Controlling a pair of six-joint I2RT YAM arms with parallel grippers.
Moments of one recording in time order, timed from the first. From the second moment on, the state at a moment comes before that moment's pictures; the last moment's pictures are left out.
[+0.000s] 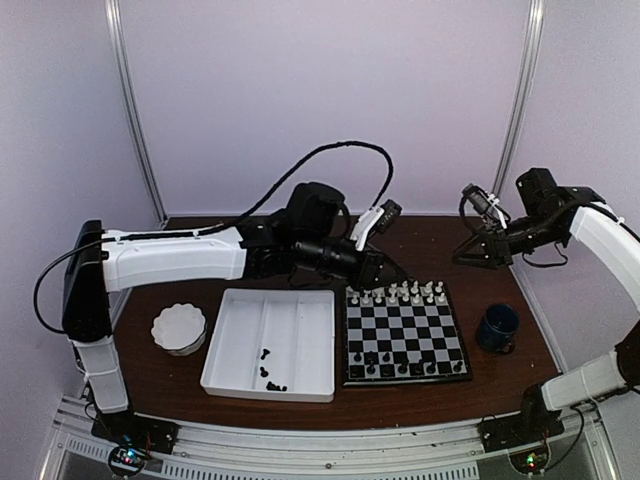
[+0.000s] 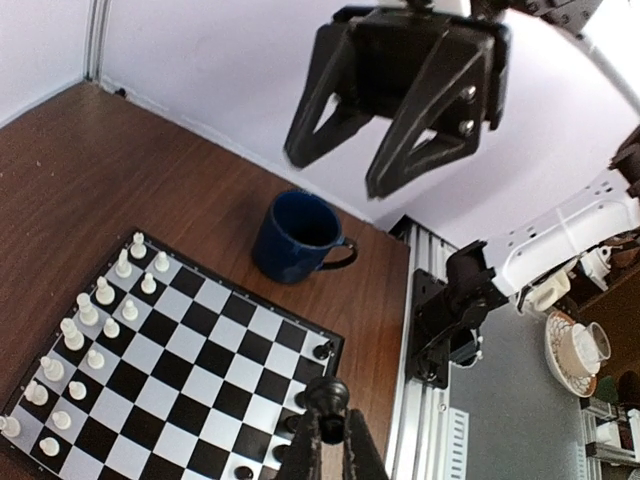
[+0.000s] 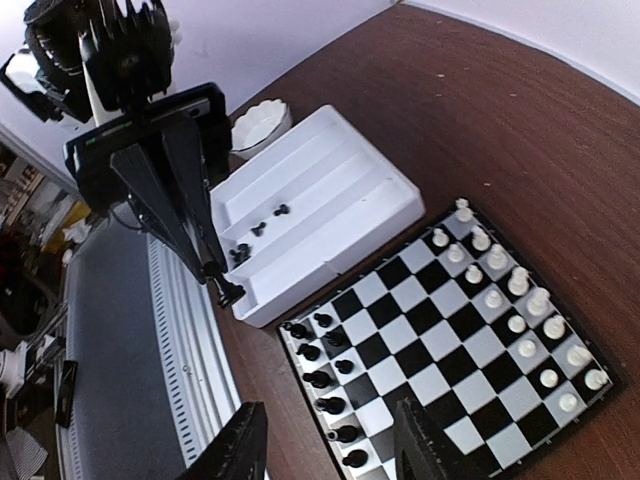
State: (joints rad) left arm -1.05 1.86 1.55 -0.05 0.47 -0.31; right arm 0.15 1.30 1.28 -1.08 -0.98 -0.50
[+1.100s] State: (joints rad) left arm -1.17 2.42 2.21 -0.84 0.28 0.01; right arm 0.03 1.02 0.97 -0.85 -0.66 -0.43
